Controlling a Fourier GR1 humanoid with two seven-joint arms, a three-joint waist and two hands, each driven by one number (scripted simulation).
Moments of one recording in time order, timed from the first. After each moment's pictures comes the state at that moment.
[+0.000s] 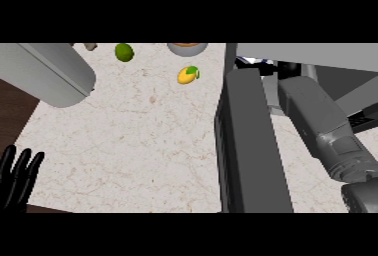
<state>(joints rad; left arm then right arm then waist) 0.40 0.05 0.13 -2.13 0.27 -0.33 -0.16 -1.14 -0.23 -0.14 -0.13 -0.01 -0.39 -0.70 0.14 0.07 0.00</state>
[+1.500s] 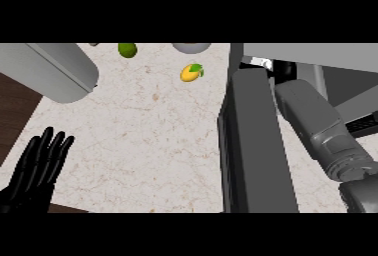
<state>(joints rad) 0.28 0.05 0.04 -2.08 0.13 -0.30 -0.14 -1.17 -0.22 -0.10 -0.03 0.07 -0.49 -0.64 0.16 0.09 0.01</state>
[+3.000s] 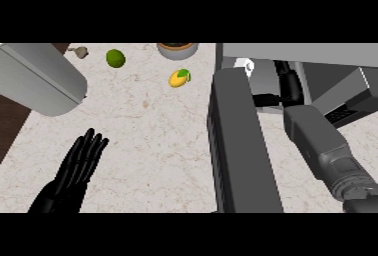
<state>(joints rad) 0.29 0.00 -0.12 -2.03 0.03 -0.26 -0.14 -0.99 -0.23 -0.18 -0.07 0.00 -0.18 -0.81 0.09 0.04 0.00</state>
